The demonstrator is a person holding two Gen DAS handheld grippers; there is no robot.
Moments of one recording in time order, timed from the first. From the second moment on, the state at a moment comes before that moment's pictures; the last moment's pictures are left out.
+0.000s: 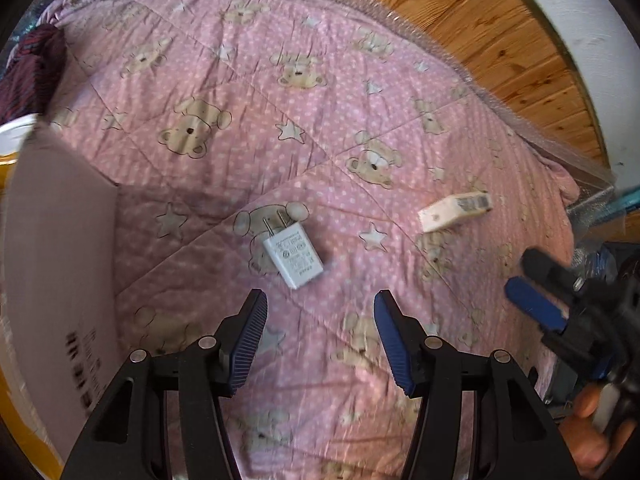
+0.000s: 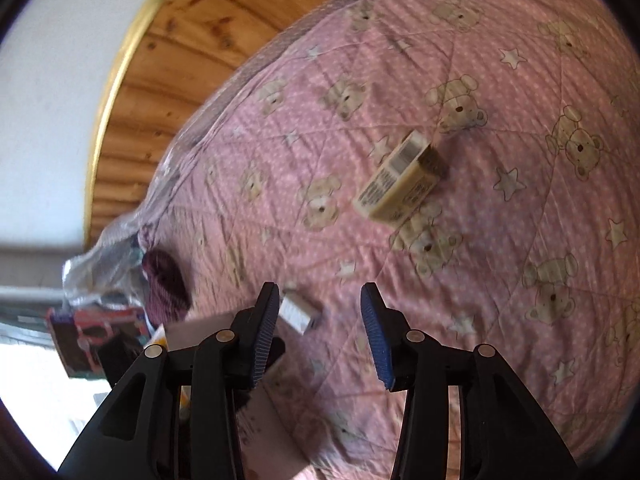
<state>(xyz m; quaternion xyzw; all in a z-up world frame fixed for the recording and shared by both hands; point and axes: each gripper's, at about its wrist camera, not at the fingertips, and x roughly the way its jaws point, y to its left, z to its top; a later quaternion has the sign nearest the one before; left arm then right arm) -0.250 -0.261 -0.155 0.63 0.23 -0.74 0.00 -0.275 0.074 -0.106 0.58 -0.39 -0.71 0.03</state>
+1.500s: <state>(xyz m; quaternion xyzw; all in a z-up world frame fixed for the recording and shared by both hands) -0.236 -0.269 -0.183 0.62 0.20 -0.76 0.00 -0.259 0.069 -0.171 0.66 -0.26 -0.71 -0.02</state>
